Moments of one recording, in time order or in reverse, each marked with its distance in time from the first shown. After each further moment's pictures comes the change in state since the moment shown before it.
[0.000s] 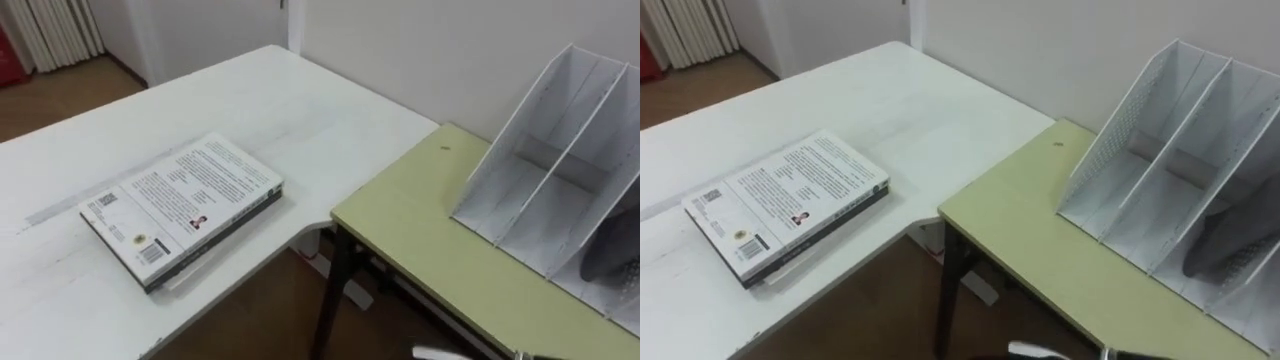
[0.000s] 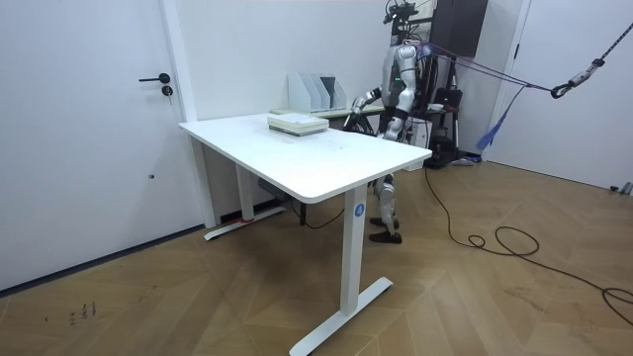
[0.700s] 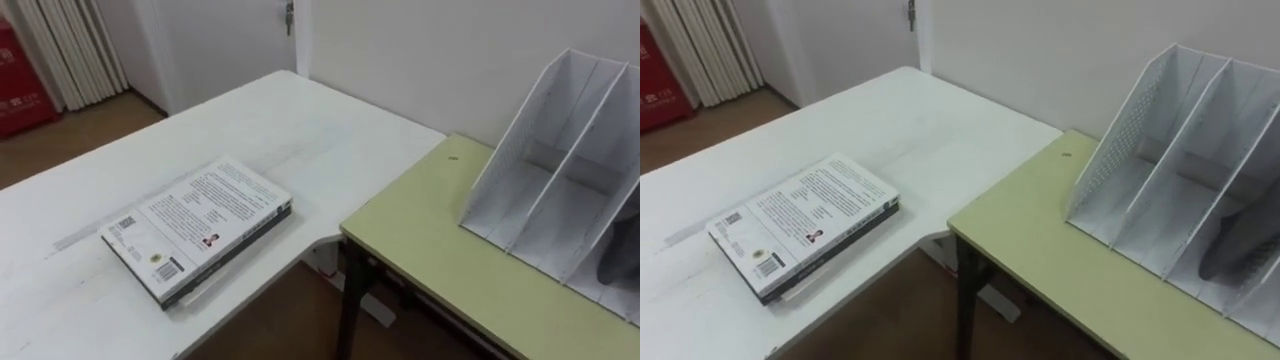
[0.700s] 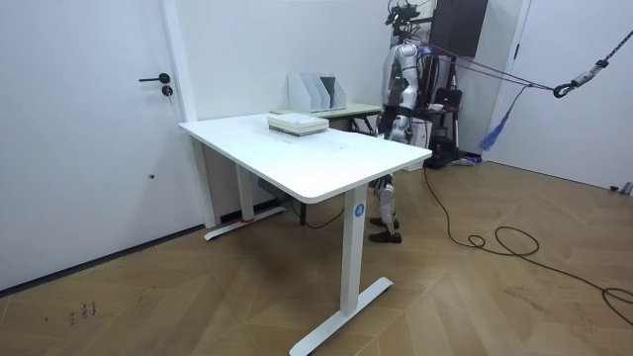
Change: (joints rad) left arm 0.089 -0.091 0.131 0.046 0.063 -0.009 0.089; right arm 0.081 0.148 -0.267 0.861 -0.043 -0.039 -0.531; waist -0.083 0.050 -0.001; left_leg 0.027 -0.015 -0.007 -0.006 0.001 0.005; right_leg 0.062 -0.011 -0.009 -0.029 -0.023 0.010
